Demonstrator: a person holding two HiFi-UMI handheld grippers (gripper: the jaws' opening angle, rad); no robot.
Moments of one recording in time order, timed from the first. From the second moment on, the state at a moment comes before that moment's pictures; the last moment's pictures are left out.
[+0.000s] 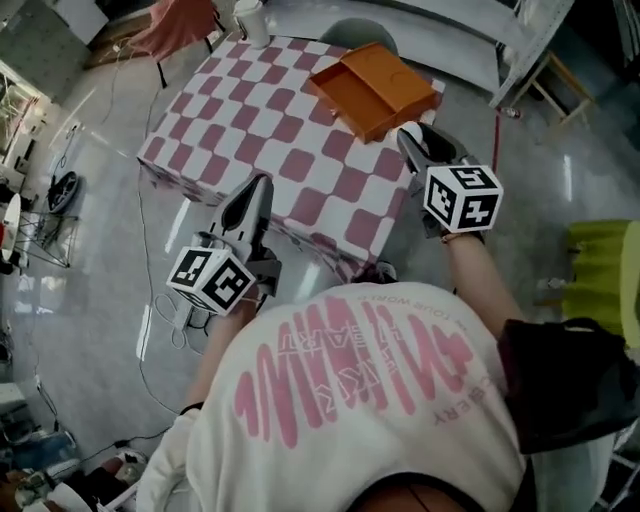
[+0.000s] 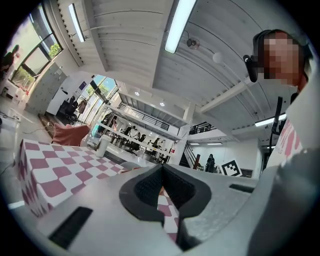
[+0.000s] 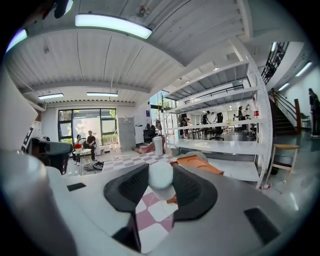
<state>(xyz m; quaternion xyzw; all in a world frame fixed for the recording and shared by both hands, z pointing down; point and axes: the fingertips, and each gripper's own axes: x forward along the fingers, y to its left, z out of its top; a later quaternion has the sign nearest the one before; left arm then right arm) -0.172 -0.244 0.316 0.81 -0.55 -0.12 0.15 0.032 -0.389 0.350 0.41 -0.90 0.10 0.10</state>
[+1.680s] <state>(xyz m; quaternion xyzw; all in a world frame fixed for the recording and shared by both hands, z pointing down) -0.068 -0.165 0.334 0.87 -0.44 -0.08 0.18 0.161 -0.220 0.355 0.50 -0.84 0.18 0.08</state>
